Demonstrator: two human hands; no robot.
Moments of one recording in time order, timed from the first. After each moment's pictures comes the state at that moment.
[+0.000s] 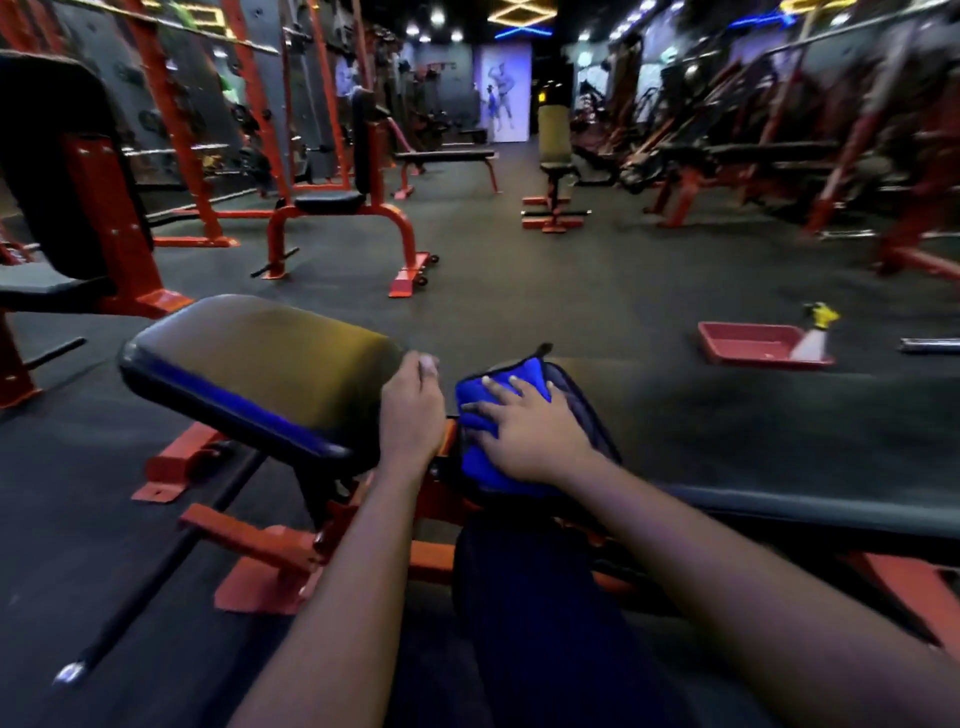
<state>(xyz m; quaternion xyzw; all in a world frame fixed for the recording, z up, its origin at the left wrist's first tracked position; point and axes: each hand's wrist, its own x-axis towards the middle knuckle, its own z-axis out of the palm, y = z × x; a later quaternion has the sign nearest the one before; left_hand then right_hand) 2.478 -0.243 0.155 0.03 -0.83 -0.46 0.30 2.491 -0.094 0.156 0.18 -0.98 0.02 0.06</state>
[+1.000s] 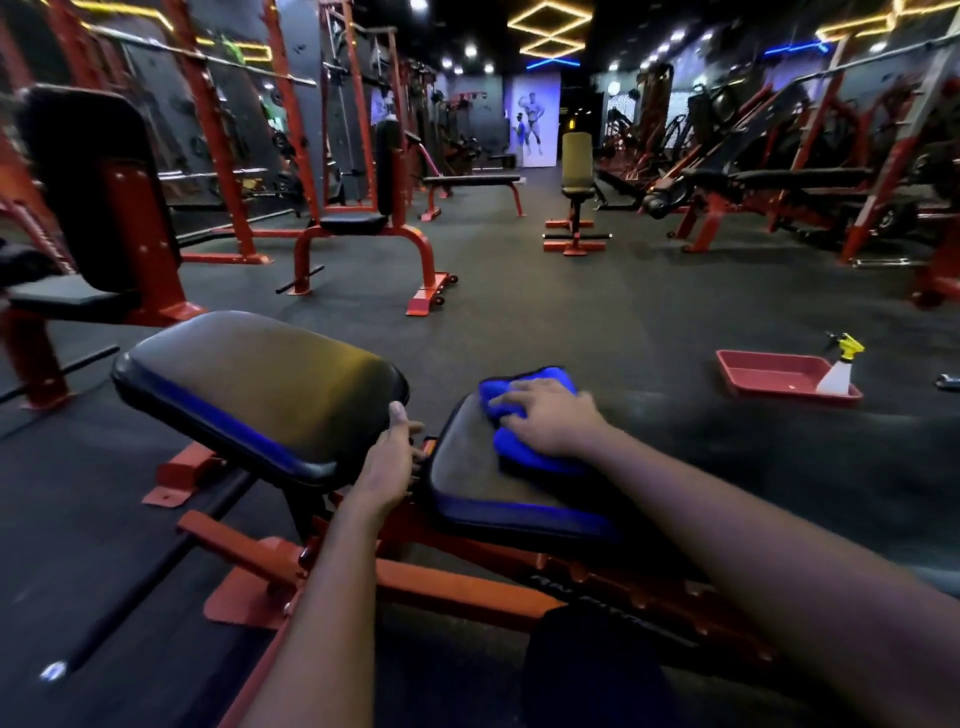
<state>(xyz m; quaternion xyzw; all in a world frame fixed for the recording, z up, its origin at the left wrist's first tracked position) 2.473 -0.246 0.116 0.14 -0.75 -0.65 0.05 2.436 -0.028 0.174 0.18 -0.98 0.11 0.00</state>
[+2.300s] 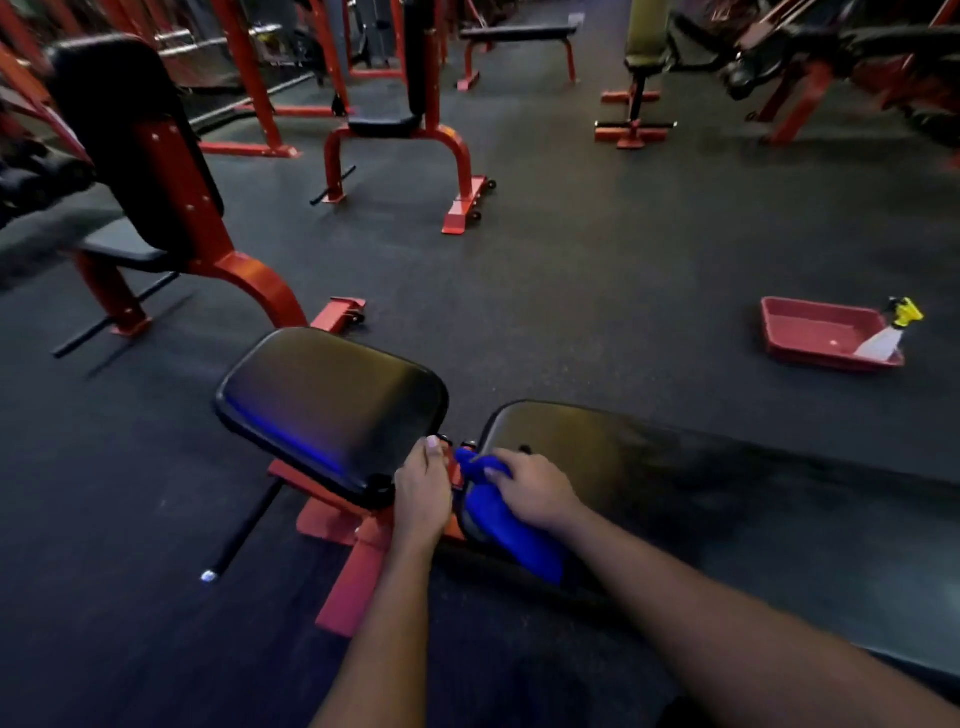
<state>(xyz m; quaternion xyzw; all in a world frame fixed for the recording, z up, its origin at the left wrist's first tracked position) 2.522 -0.223 0.233 0.24 -0.80 -0.54 0.10 2.485 -0.072 0.241 0.16 -0.93 0.28 -0.17</state>
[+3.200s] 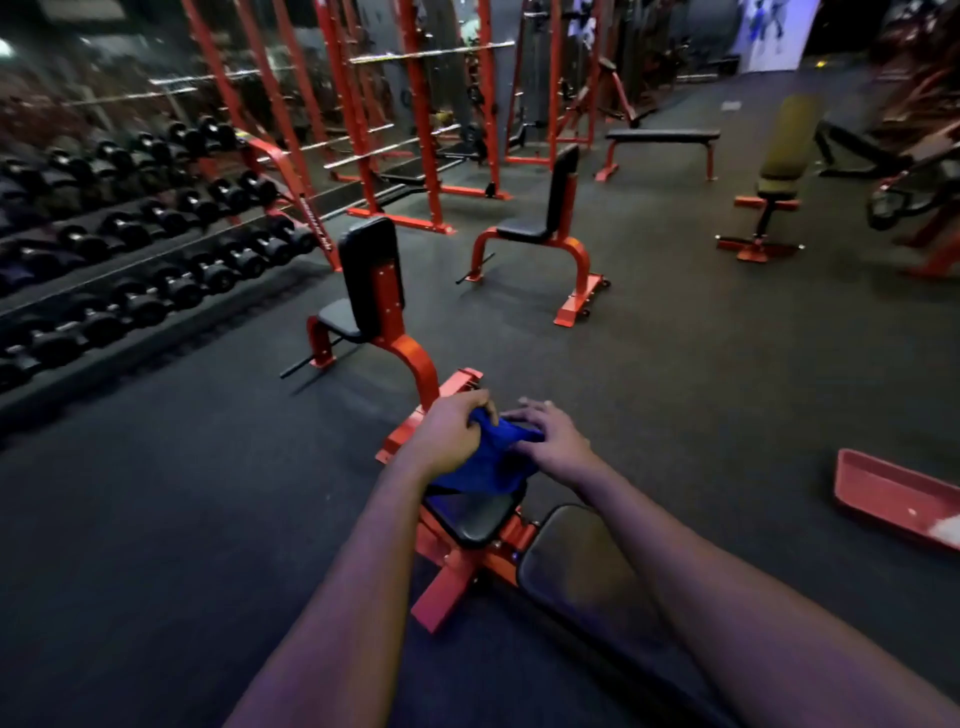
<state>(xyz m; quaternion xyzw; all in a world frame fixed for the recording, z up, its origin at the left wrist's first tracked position) 2.626 -0.219 0.734 0.06 -0.94 -0.32 0.09 2.533 -0.067 0.677 0.26 -0.85 0.42 -0.17</state>
